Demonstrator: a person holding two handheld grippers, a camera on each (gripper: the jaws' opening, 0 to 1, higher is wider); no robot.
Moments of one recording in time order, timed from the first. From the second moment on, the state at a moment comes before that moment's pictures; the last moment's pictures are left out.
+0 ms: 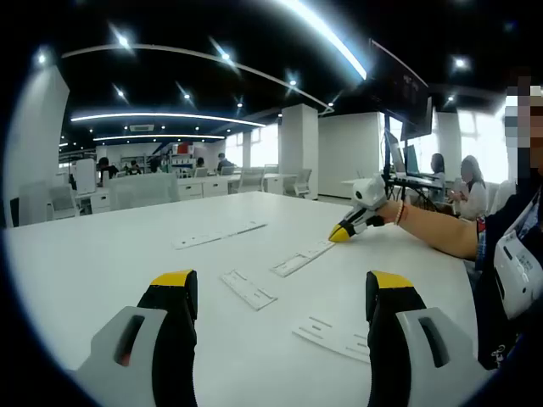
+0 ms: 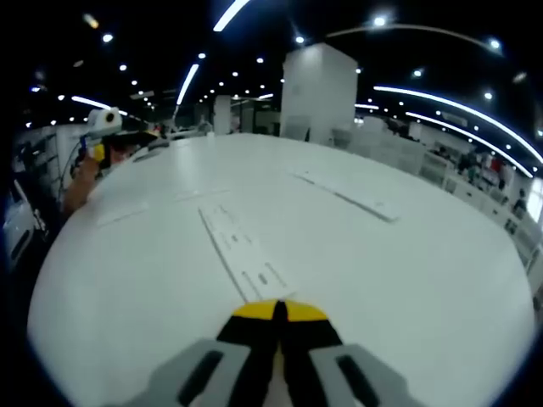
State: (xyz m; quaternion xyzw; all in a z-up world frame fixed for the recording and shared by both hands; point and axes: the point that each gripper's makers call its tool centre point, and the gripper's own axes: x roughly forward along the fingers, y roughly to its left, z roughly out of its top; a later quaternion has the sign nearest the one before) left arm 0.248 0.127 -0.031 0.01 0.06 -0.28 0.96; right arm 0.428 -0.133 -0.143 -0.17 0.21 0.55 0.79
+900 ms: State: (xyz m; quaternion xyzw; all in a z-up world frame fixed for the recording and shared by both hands) left arm 0.246 0.122 -0.031 0.01 0.06 -0.28 0.96; right arm 0.426 -0.130 -0.143 -0.17 0.20 0.55 0.79
